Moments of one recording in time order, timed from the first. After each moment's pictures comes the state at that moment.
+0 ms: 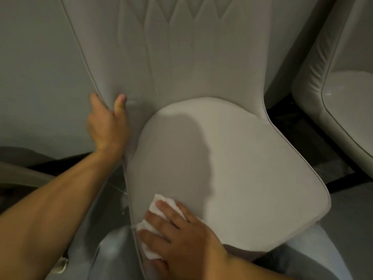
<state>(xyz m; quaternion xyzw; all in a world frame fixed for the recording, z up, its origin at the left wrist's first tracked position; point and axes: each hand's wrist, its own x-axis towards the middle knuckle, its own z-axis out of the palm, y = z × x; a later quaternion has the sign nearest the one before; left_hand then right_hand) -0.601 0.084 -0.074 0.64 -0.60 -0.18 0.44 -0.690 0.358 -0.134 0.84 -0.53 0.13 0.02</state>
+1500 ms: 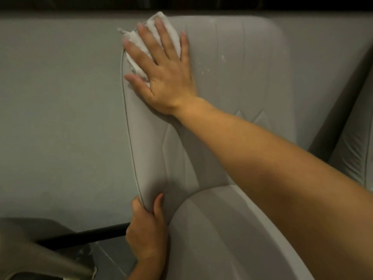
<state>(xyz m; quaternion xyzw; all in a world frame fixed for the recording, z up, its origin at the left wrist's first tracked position) -0.629 0.102 -0.074 0.72 -0.51 -0.22 0.42 -0.749 -0.047 0.154 0.69 -0.52 0.31 0.39</state>
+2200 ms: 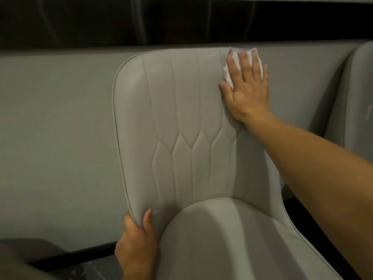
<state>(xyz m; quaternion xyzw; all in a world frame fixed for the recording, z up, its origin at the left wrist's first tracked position) -0.626 0.103 -0.075 0.73 -0.53 -0.18 0.39 -0.949 -0.001 0.159 0.57 -0.71 0.26 0.31</state>
